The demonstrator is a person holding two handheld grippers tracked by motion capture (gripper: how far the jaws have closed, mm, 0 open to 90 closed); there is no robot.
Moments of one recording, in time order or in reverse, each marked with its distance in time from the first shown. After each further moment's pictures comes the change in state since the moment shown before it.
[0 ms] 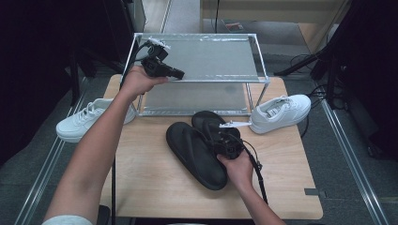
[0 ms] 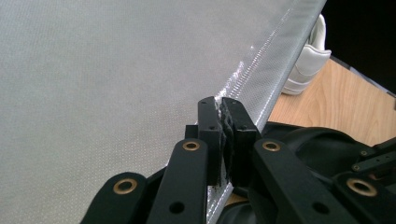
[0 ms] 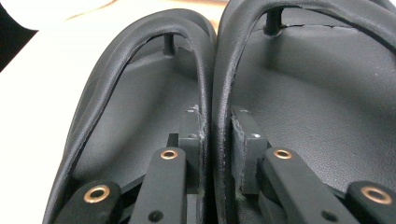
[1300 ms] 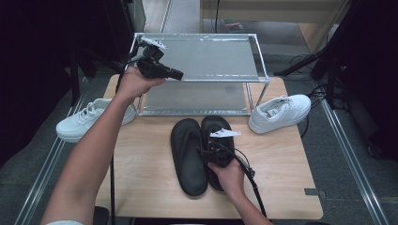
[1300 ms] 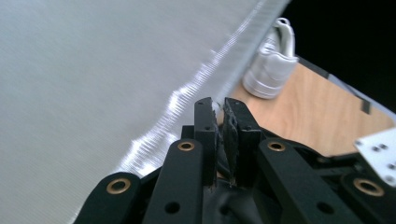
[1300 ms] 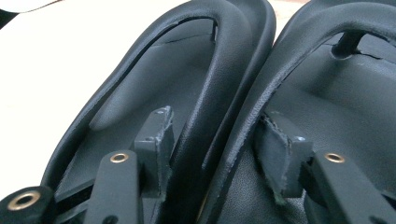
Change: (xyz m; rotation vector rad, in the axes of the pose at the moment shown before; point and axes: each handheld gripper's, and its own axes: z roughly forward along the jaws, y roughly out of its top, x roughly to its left) left arm -0.012 -0.001 -0.018 -0.045 -0.043 0.020; right arm 0.022 -0.022 0.020 -0.033 -0.064 -0.064
